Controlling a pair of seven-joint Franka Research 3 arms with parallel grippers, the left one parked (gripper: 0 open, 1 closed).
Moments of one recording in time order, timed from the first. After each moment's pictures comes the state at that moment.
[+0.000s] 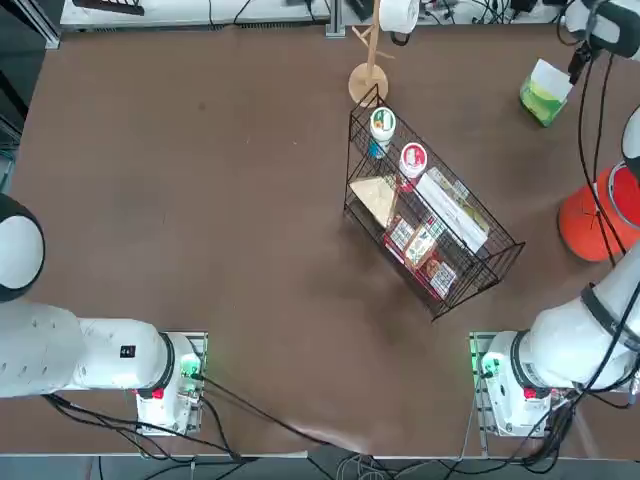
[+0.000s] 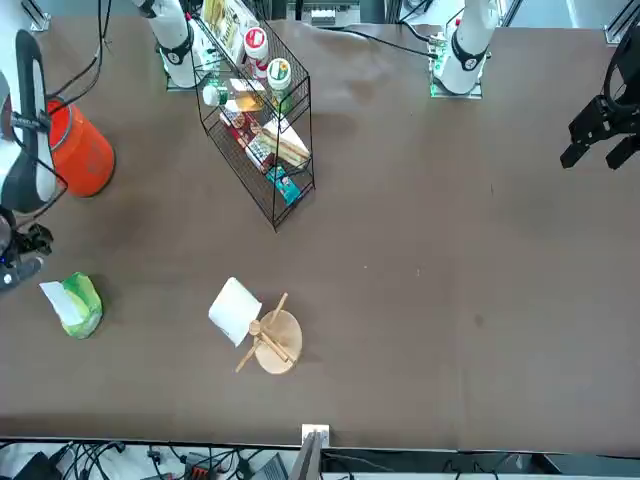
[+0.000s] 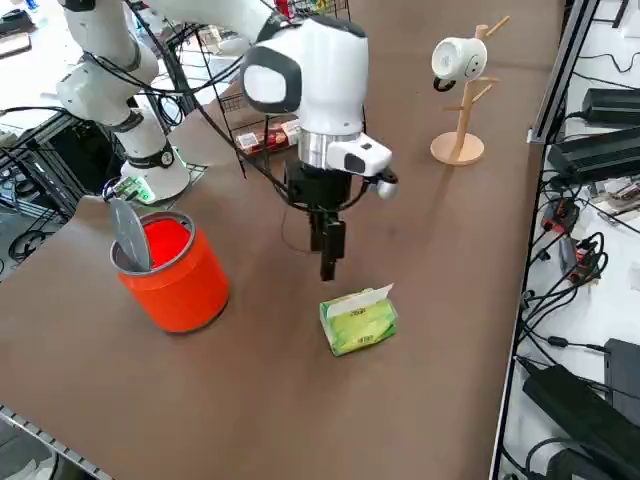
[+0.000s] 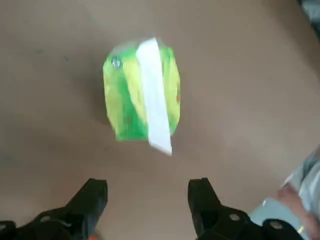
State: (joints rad) arm -0.15 0.50 -0.13 -1.59 -0.34 2.16 -0.76
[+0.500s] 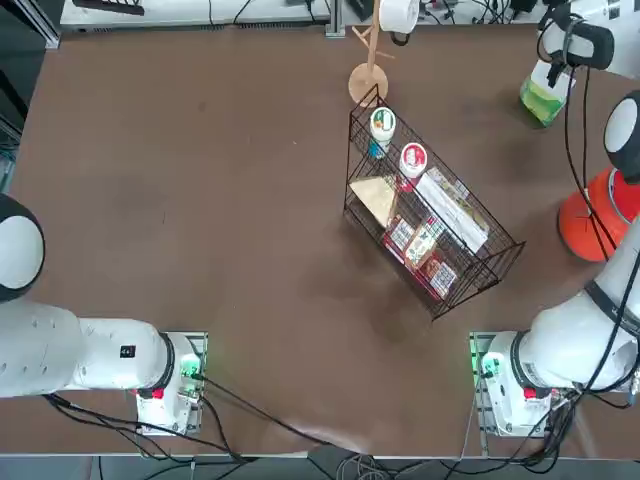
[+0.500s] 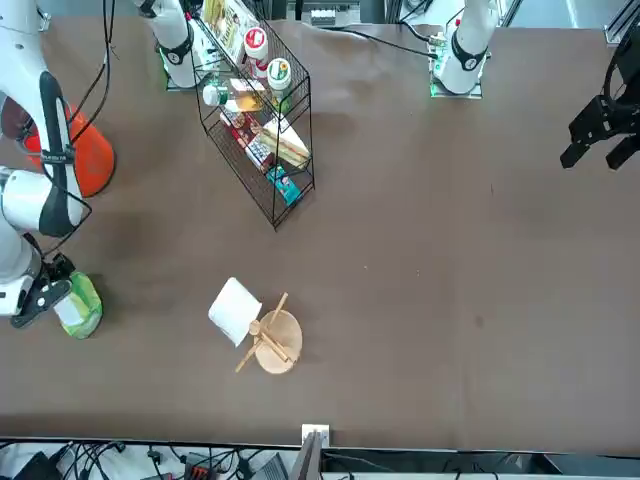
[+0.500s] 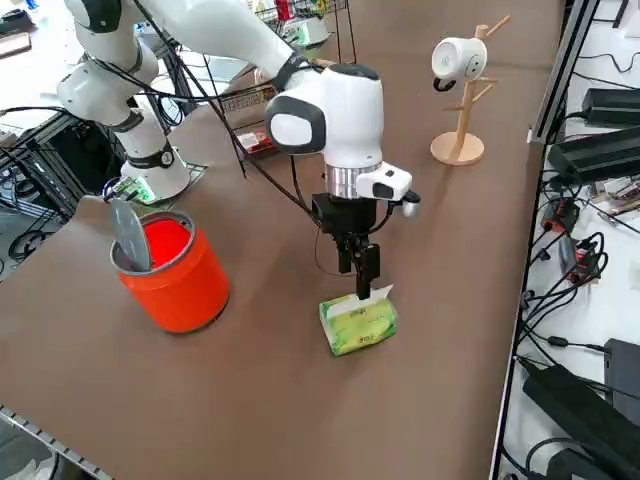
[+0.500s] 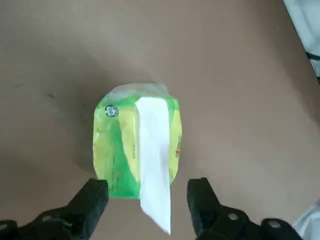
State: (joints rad) arm -0.15 0.61 -0.11 -1.57 -0.34 2.33 -0.81
